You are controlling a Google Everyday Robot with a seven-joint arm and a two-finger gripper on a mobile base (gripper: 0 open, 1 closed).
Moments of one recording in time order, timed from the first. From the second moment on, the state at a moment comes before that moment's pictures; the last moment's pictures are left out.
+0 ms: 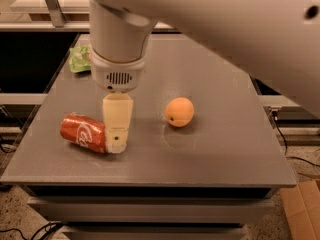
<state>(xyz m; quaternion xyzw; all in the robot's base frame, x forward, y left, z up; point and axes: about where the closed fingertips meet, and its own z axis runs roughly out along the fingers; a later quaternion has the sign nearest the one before) 0.439 0.085 0.920 -0.76 0.64 0.03 0.12</state>
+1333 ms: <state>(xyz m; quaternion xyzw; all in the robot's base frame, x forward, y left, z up) 0.431 0.160 0.853 -0.71 0.70 0.01 0.07</state>
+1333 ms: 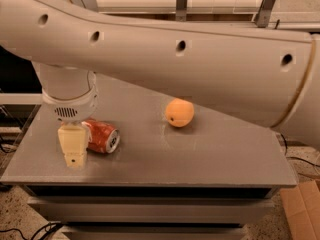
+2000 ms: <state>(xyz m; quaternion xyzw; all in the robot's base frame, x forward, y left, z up) 0.442 0.161 0.841 -0.69 0.72 -0.01 0.07</state>
